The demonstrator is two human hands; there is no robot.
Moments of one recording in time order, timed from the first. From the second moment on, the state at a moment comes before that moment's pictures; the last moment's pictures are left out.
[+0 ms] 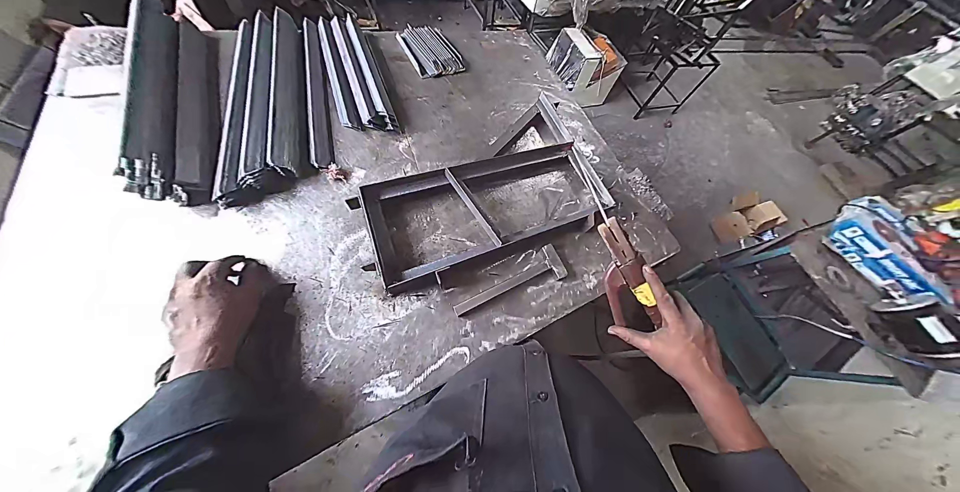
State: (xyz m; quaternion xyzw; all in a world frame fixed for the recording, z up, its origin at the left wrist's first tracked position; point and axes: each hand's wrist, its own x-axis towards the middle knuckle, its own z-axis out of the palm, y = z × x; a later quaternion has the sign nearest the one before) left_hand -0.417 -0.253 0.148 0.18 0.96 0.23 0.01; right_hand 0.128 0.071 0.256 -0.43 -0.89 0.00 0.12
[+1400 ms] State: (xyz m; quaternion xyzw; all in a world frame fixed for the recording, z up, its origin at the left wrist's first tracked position) left_hand -0.414 -0.247 0.148 0.17 0.96 0.21 -0.01; right_hand 0.136 0.094 0.257 -0.39 -0.91 -0.06 0.12
